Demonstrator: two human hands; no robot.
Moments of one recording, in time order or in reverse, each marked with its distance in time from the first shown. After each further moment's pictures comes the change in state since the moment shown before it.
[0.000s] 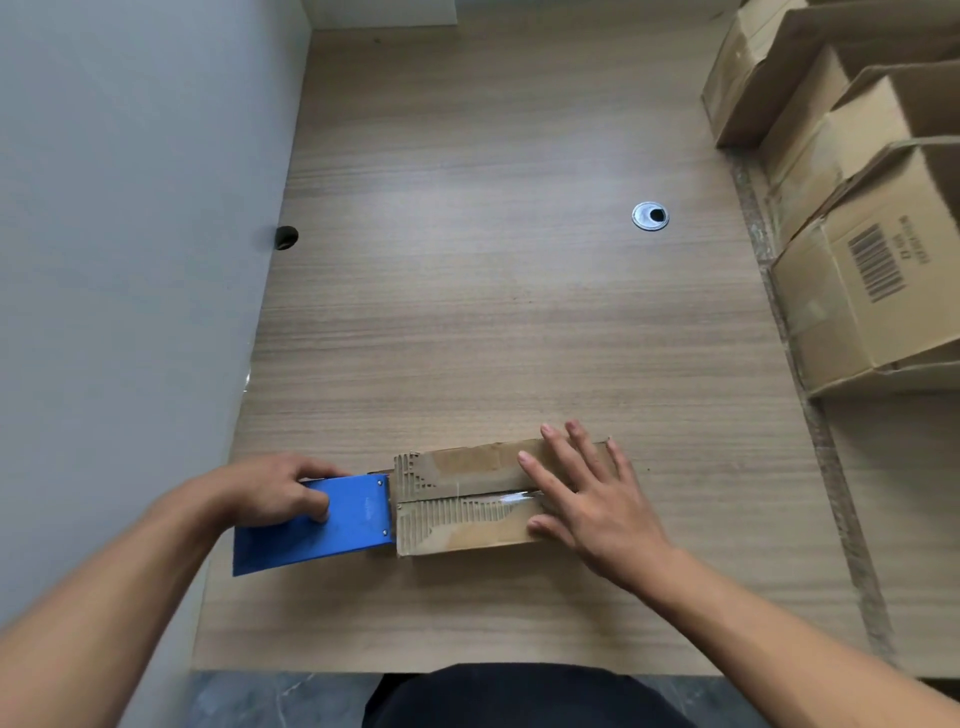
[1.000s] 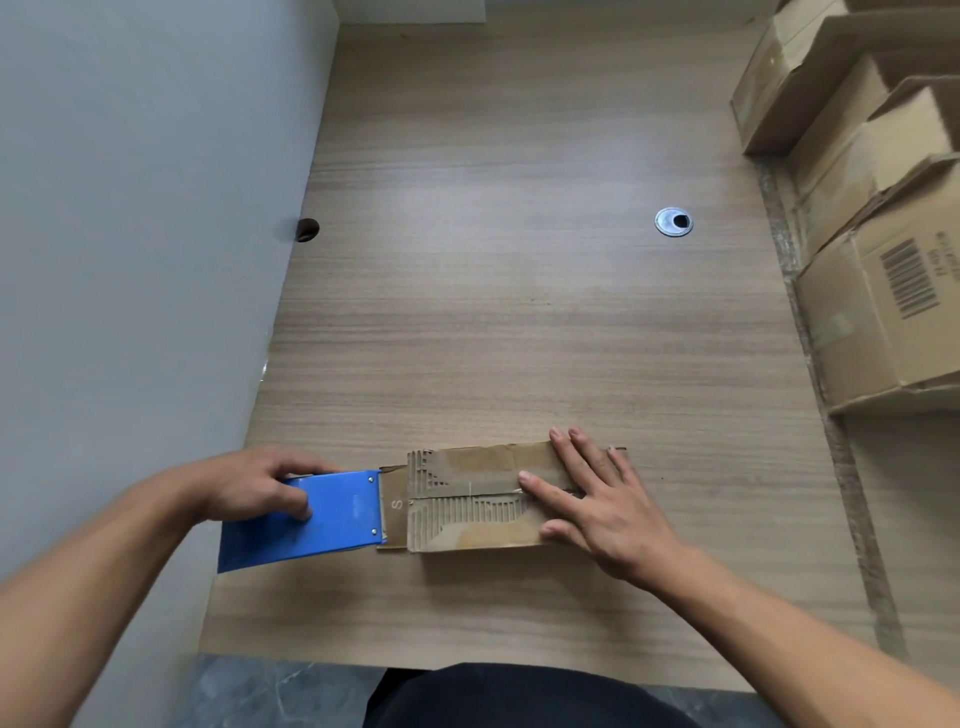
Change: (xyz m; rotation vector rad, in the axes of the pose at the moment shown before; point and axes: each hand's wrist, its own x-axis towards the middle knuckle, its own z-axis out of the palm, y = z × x) left_hand -0.015 -0.026 -0.005 -0.185 -0.042 0.103; right_hand 0.007 0.011 0.006 0.015 -0.087 -0.083
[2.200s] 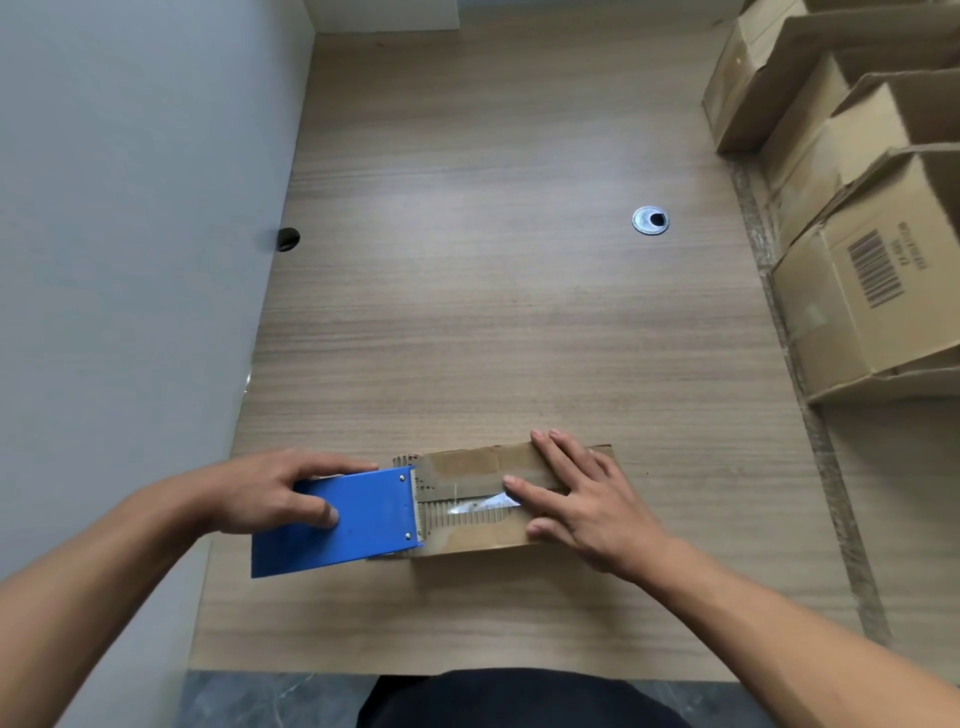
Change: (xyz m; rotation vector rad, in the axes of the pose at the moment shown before) left_hand -0.001 0.035 0.006 0.119 -0.014 0.142; right_hand 0.001 0.002 0.004 0.074 0.090 -0.050
